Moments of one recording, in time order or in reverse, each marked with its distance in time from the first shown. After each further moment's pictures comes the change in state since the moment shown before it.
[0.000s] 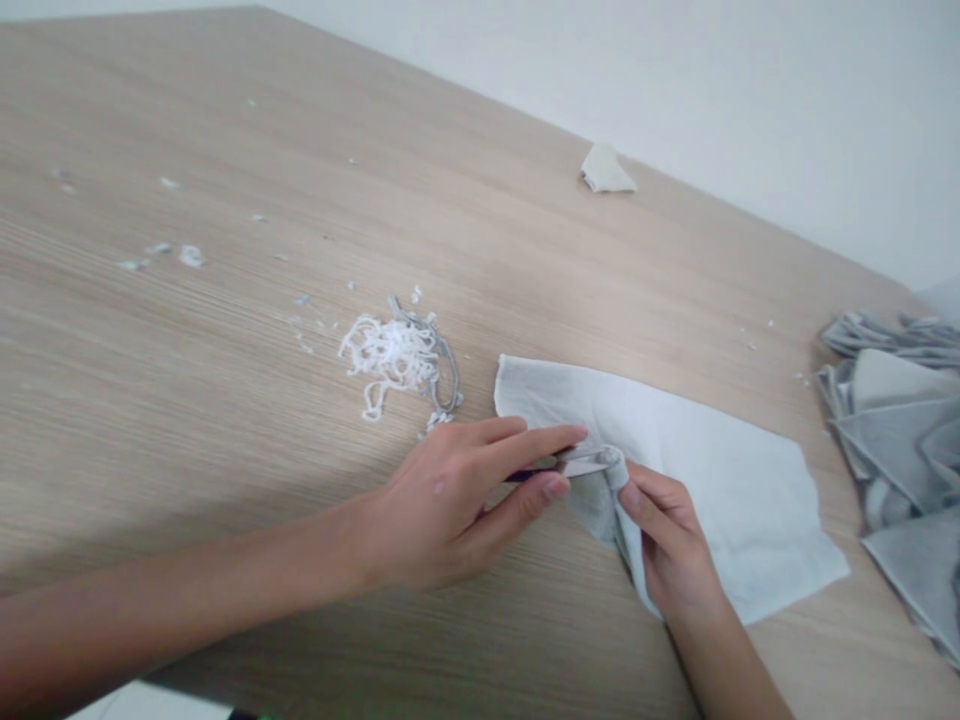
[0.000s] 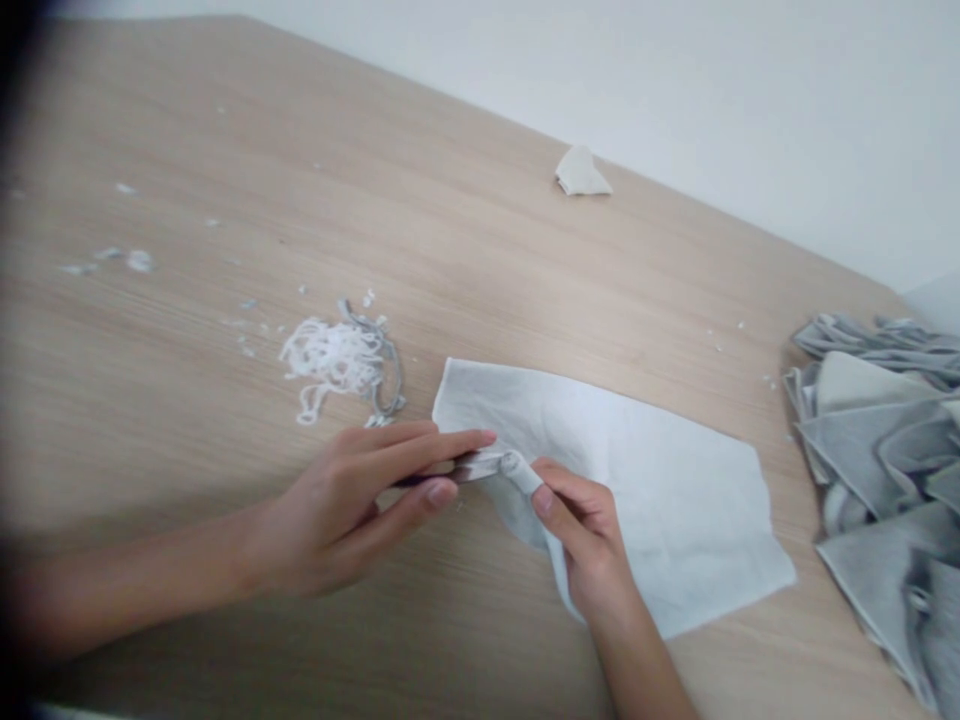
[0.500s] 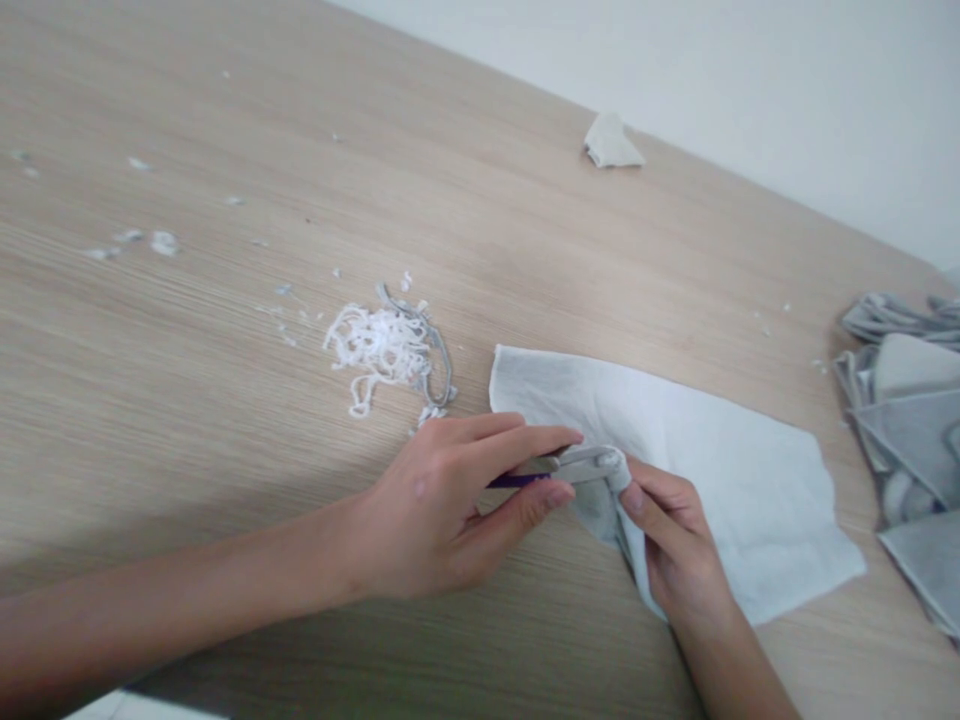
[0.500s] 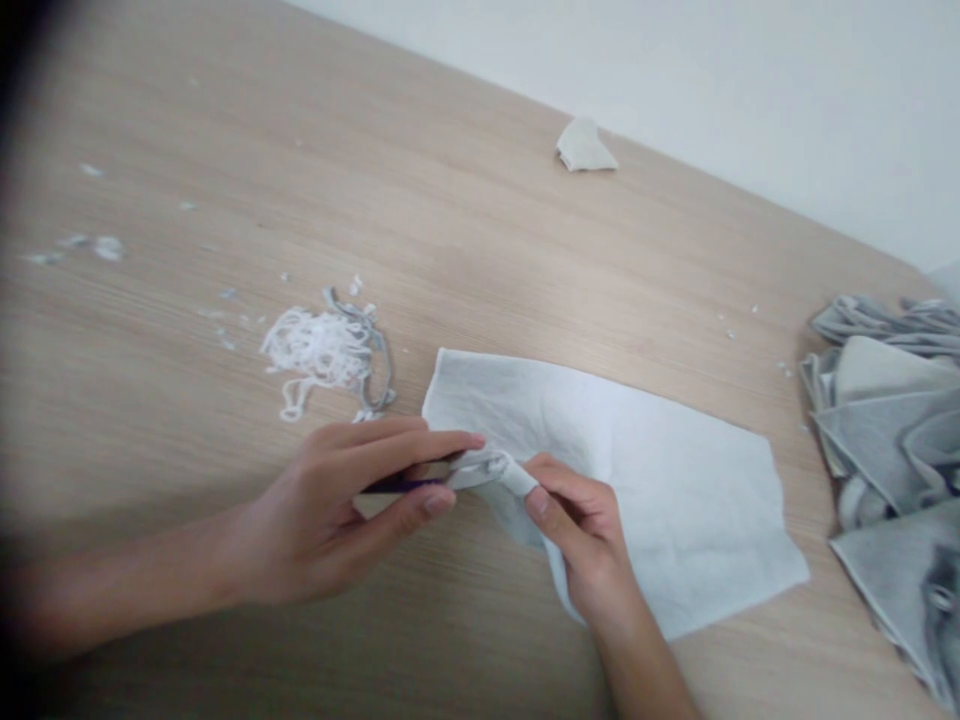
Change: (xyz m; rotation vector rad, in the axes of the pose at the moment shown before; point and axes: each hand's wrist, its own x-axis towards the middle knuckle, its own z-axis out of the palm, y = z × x) left_hand 0.001 -0.001 0.003 -0.028 0.067 0.017; right_hand 0.001 -0.001 -0.001 0.115 -0.071 0.006
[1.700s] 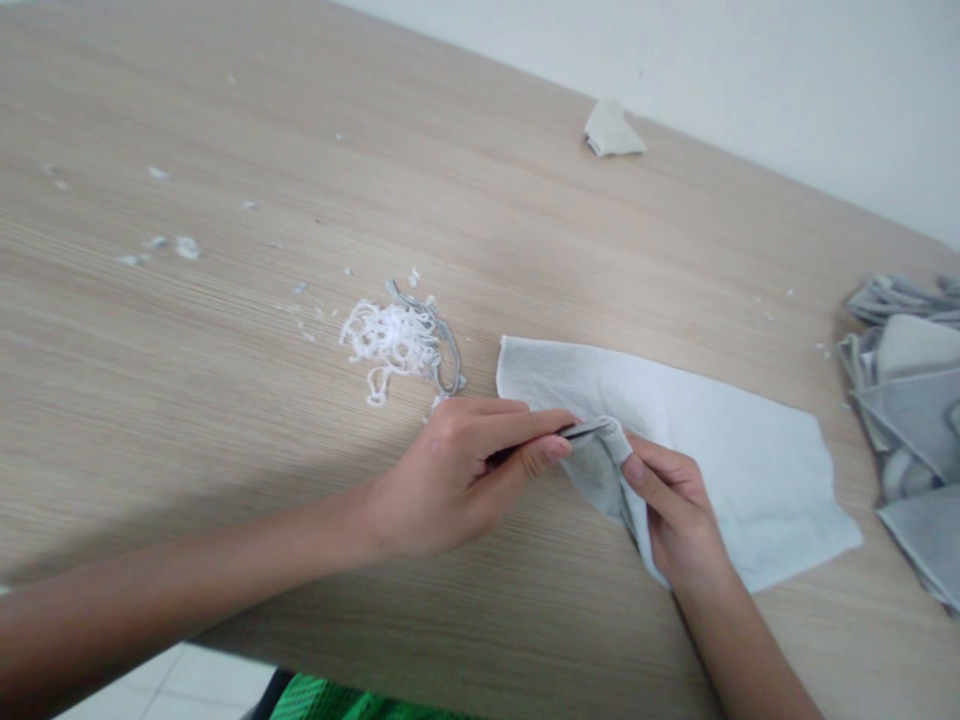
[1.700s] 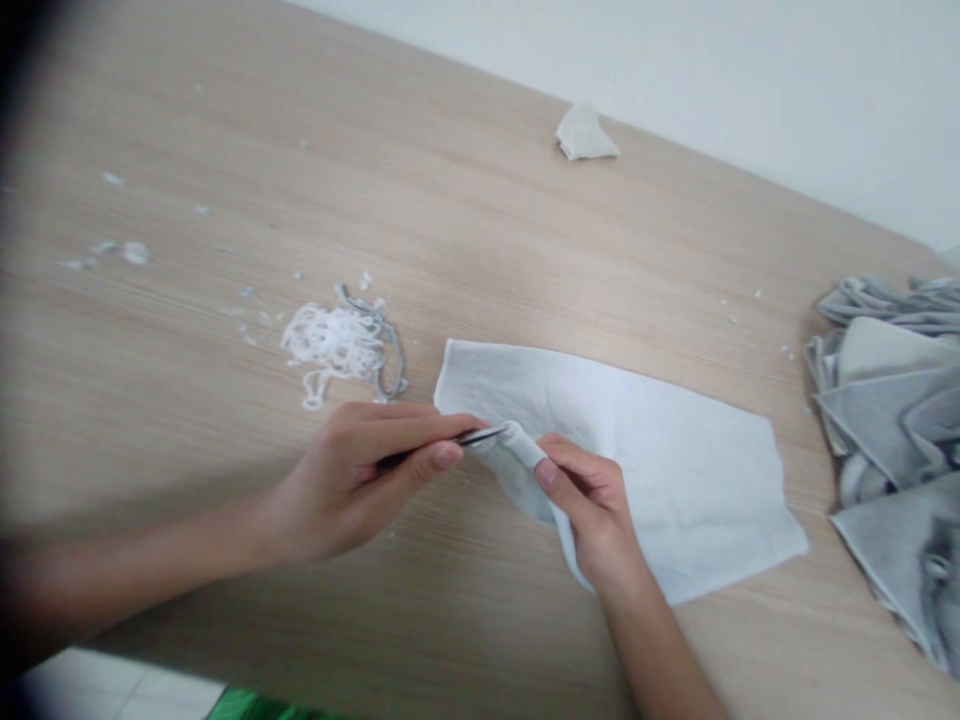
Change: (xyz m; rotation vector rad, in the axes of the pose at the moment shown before) left_hand 0.004 -0.001 0.002 -0.070 0.050 0.008; right_hand 0.001 -0.001 0.001 0.004 0.061 0.018
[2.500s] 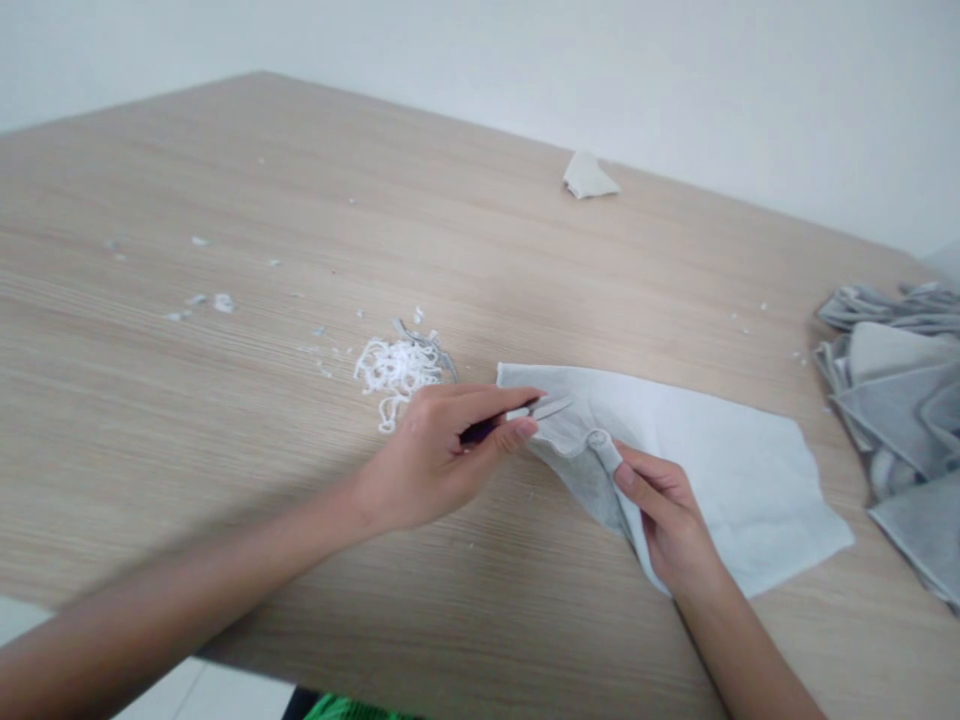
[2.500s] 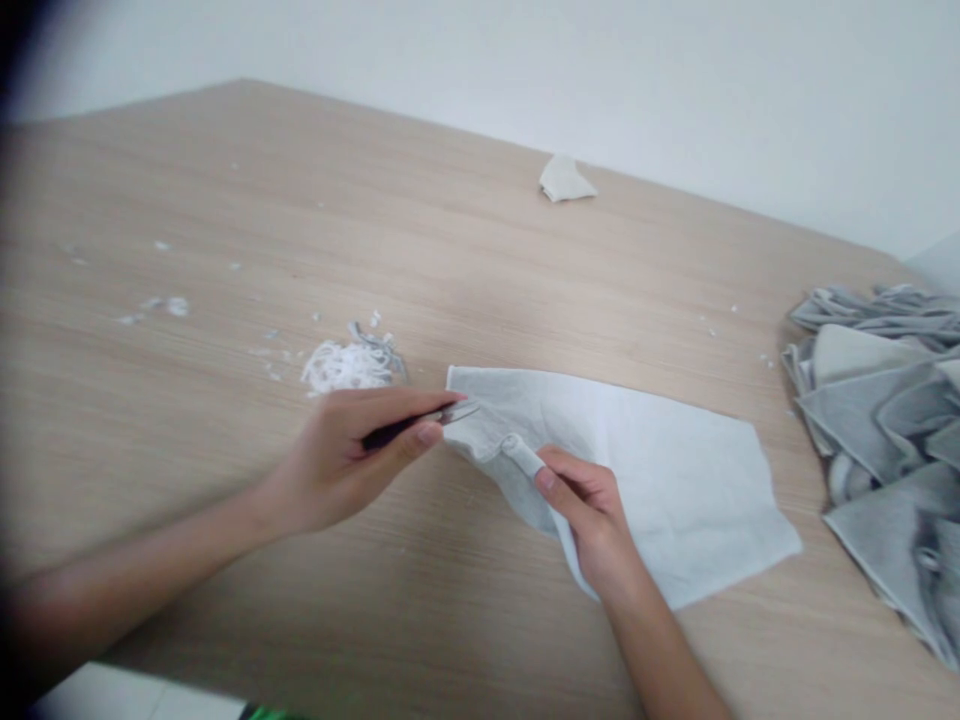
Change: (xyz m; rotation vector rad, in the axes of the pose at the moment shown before) left_hand 0.009 -0.004 -0.028 0.136 0.031 -0.109; right_hand 0.002 -0.001 0.003 -0.008 0.074 0.007
